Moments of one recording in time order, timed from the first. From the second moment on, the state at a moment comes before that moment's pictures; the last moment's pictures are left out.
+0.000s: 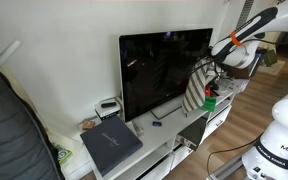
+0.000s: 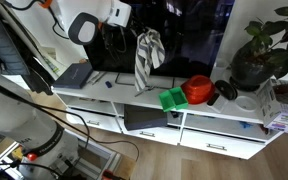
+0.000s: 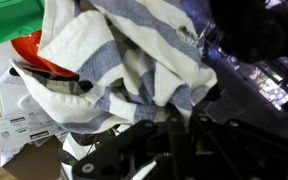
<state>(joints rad) -0.10 -0.27 -0.14 -2.75 0.38 3.48 0.48</state>
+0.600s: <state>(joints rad) -0.10 -0.27 -0.15 -2.75 0.37 3.47 0.47</state>
